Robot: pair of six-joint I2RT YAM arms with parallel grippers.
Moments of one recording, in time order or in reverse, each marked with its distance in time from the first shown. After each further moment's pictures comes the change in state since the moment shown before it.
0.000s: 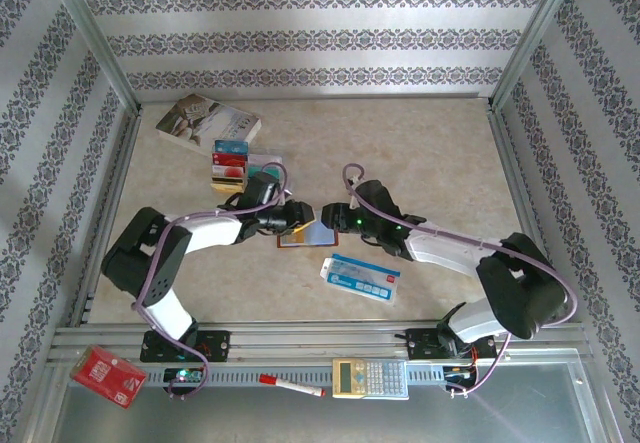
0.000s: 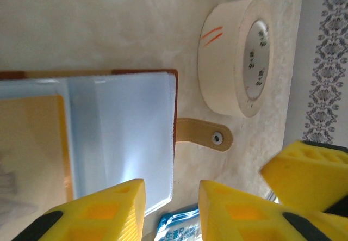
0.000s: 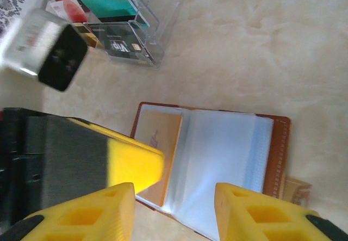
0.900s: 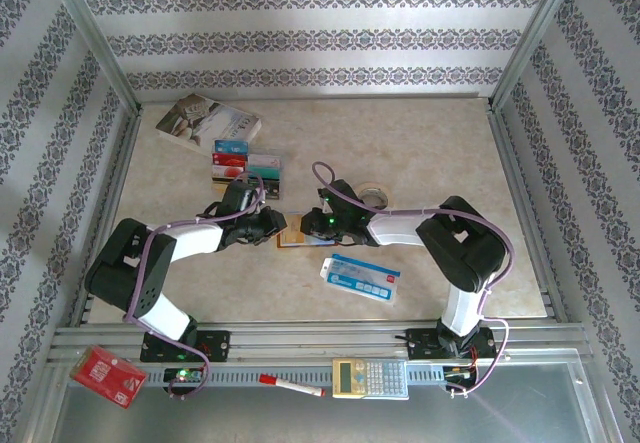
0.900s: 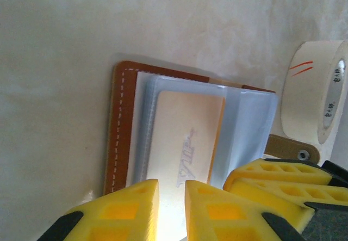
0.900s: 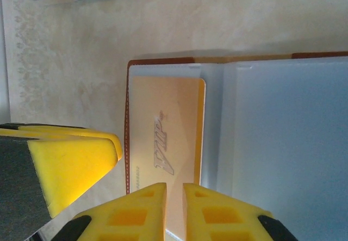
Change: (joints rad) left arm 0.111 -0.058 -0.137 -0.056 -0.073 0.034; right arm 0.056 0.351 0.177 0.018 -0.151 0.207
